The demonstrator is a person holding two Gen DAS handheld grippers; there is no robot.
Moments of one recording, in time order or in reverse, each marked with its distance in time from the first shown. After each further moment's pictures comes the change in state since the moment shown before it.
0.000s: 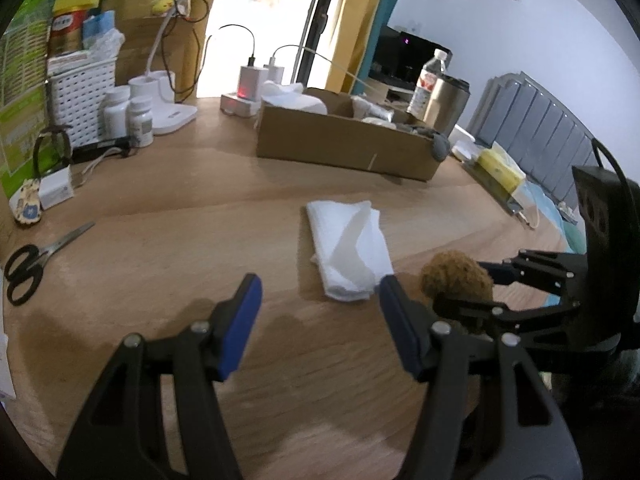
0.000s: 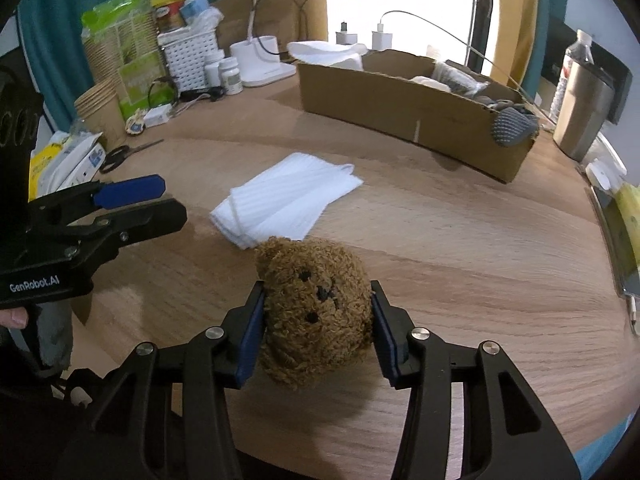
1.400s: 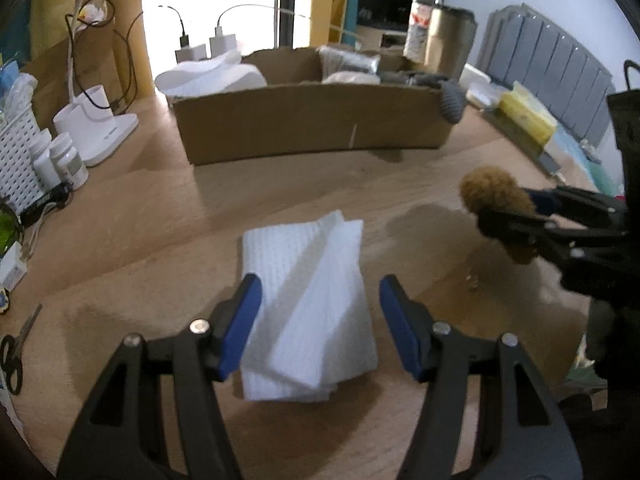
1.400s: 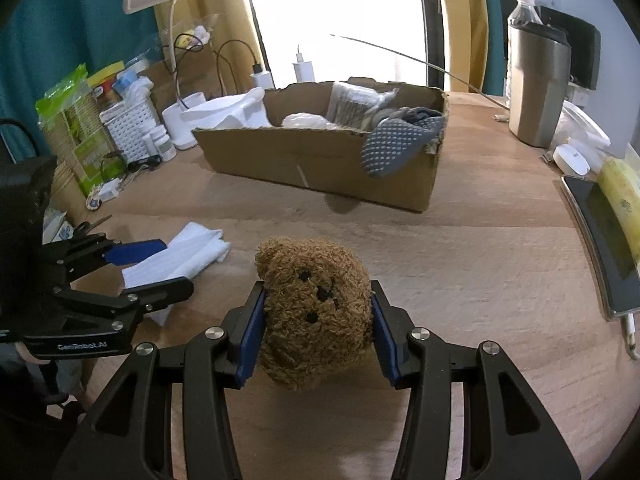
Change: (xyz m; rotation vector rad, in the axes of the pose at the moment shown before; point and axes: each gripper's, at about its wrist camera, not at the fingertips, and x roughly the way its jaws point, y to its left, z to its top) left arm 0.095 -0.052 0.043 0.154 0.185 0.110; right arm 0.007 -0.107 0.020 0.153 -0.115 0.023
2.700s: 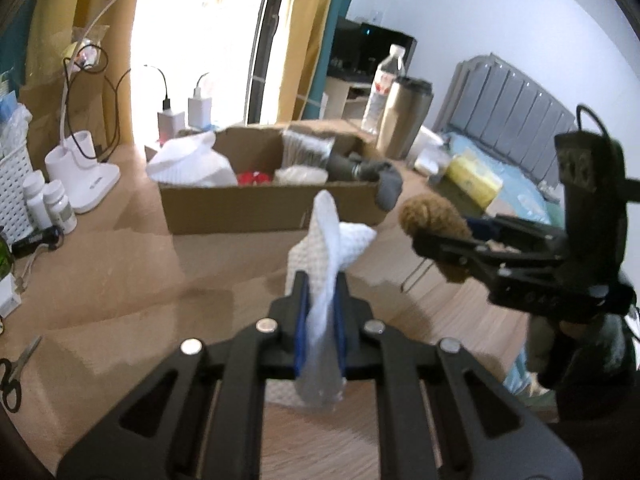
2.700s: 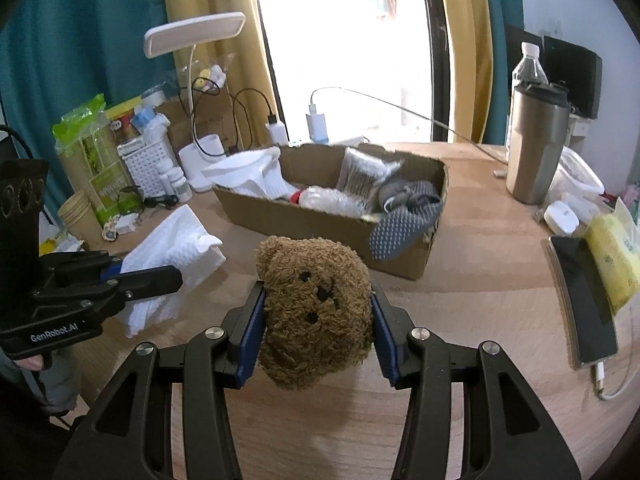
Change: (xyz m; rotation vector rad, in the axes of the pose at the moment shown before) left arm -0.067 -0.003 0.029 -0.044 -0.183 -0.178; right arm -0.037 0.011 0.035 -0.041 -0.112 0.011
